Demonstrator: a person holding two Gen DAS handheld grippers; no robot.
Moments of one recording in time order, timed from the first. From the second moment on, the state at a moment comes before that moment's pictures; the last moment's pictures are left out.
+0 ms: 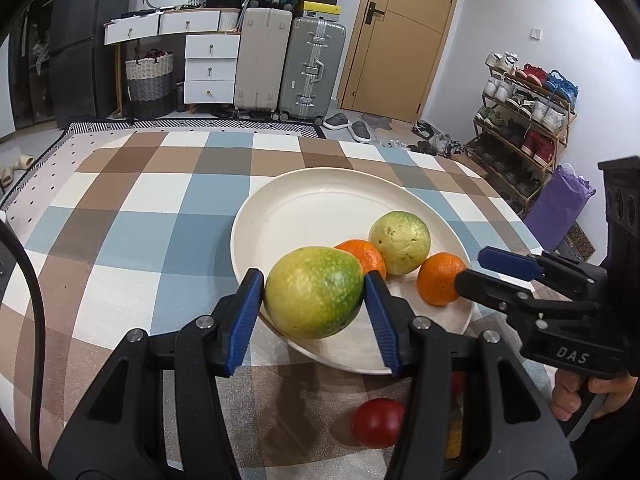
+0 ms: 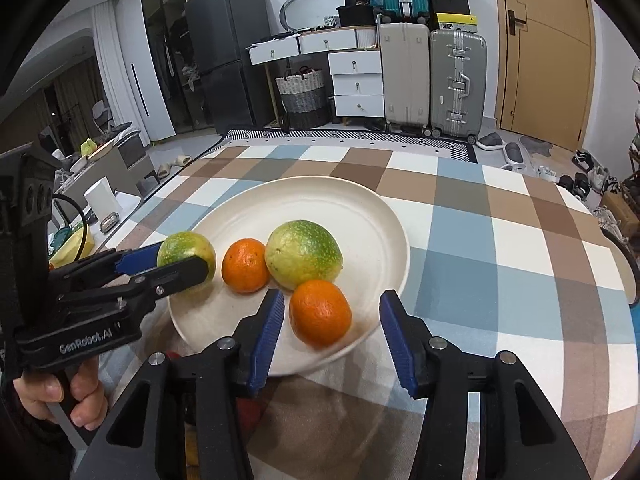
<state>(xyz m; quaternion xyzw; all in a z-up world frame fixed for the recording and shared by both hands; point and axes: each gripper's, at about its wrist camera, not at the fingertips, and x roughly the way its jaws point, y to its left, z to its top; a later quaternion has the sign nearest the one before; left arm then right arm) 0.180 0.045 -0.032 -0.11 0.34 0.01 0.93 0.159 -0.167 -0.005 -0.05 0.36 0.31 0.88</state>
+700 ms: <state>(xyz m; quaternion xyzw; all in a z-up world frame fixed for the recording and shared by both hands) 0.138 0.041 -0.019 -0.10 0.33 0.02 0.94 0.123 -0.194 -0.007 -0.05 0.36 0.32 0.88</state>
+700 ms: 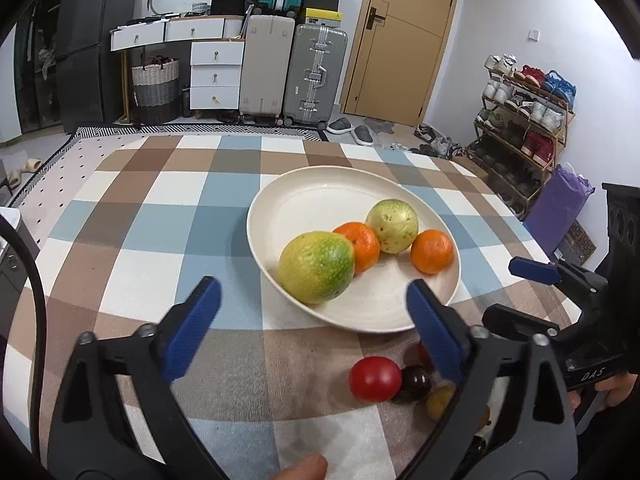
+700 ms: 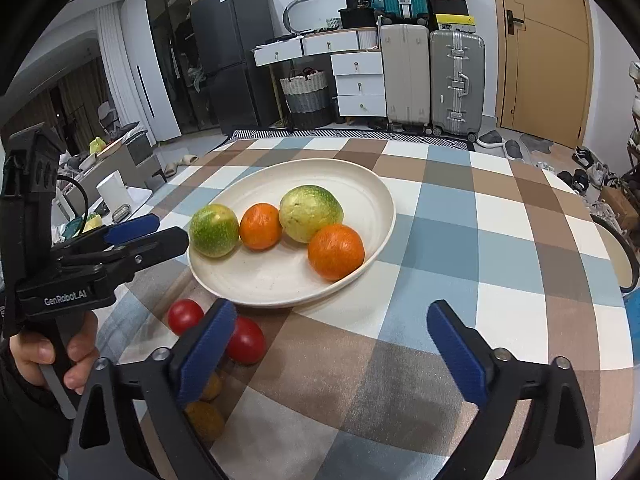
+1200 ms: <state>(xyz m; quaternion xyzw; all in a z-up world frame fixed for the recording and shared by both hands) 0.132 0.030 -0.027 -0.08 0.37 0.00 0.93 0.116 -0.188 -0.014 -0.07 0.39 0.34 0.85</state>
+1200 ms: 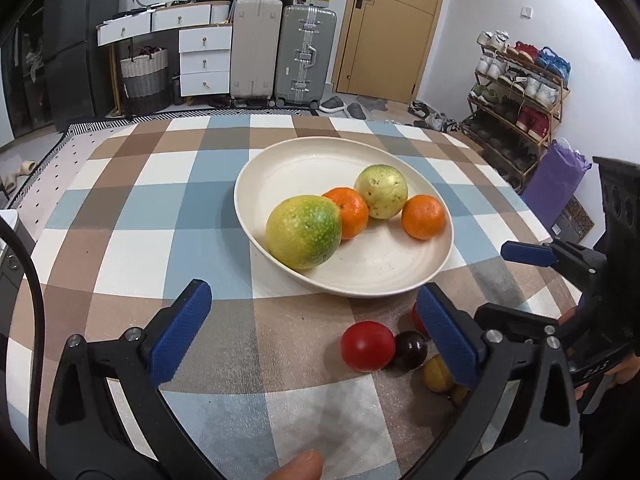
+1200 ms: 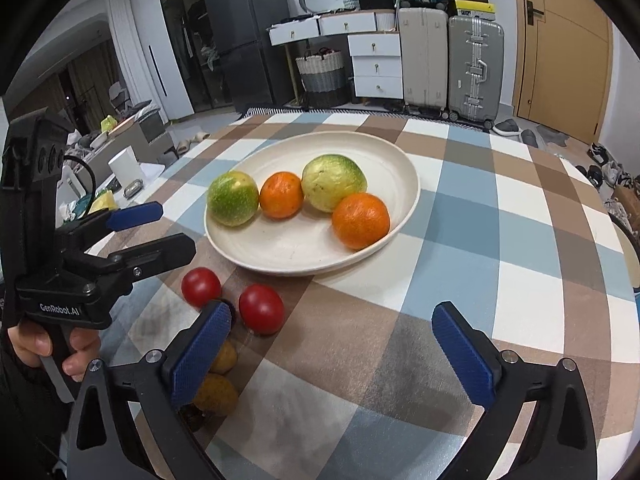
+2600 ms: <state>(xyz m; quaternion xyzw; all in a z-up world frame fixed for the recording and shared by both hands) 0.142 0.028 -0.044 -0.10 0.45 -0.07 0.88 0.109 -0.150 -0.032 -0.12 0.41 0.40 0.81</state>
